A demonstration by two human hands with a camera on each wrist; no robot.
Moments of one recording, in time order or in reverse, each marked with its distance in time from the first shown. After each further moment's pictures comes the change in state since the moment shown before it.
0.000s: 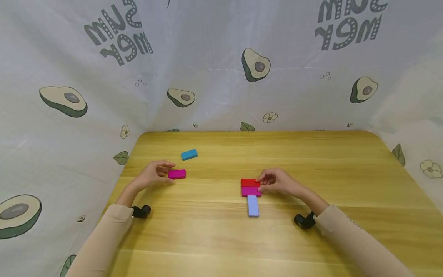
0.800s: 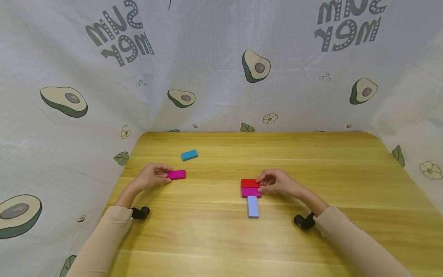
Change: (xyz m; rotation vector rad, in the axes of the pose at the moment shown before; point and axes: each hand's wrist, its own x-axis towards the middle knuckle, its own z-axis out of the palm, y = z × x) left_hand -0.003 -0.006 0.000 -0.028 0.037 -0.086; right_hand -0.002 -0.002 0.002 0.036 0.010 -0.016
